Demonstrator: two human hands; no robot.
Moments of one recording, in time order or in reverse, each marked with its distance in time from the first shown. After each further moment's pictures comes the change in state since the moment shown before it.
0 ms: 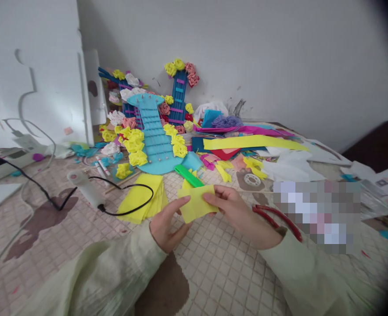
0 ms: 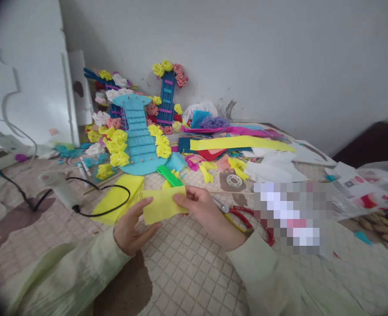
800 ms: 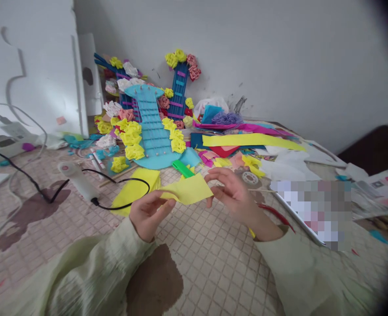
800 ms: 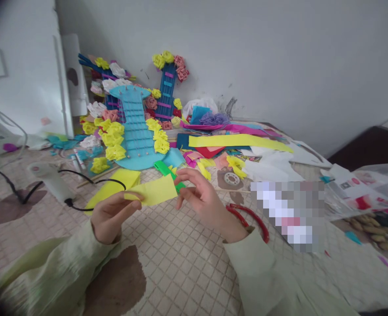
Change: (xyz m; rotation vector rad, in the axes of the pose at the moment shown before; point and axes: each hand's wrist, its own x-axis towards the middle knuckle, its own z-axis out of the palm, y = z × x) left_hand 0.018 0.010 -0.013 -0.484 0.272 -0.303; right_hand -0.003 -0.011 -0.016 -0.195 -0.111 -0.376
